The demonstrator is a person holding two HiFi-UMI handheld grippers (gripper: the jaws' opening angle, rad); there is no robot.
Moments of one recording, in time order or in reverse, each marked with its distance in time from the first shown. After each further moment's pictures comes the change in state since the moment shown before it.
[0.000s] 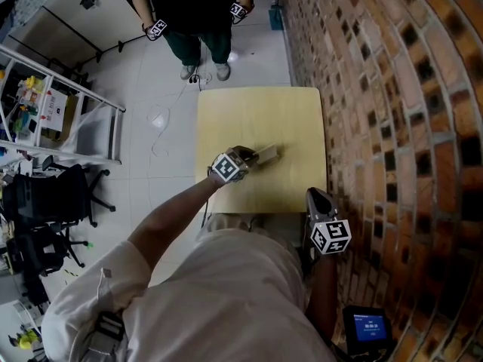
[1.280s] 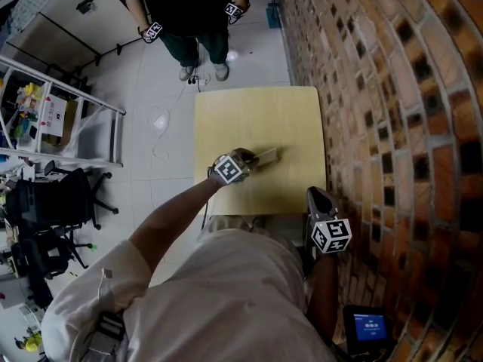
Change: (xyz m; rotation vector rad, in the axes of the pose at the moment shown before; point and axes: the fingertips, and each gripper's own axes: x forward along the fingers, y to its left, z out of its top) left arm 0.014 -0.006 -0.007 0.076 0.087 -0.023; right arm 0.001 -0.009 0.002 0.021 0.002 -0.008
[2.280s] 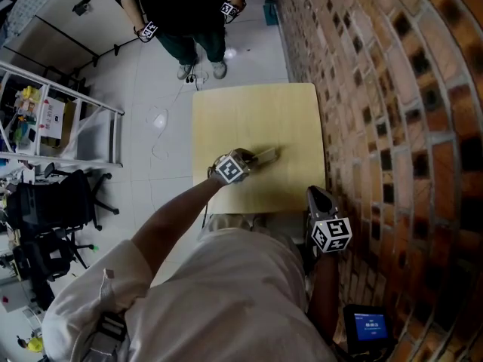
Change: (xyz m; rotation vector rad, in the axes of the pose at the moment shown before) left arm 0.019 -0.002 -0.014 -0.007 0.044 0.000; right arm -0.003 -0.007 -0.007 0.013 0.008 -0.006
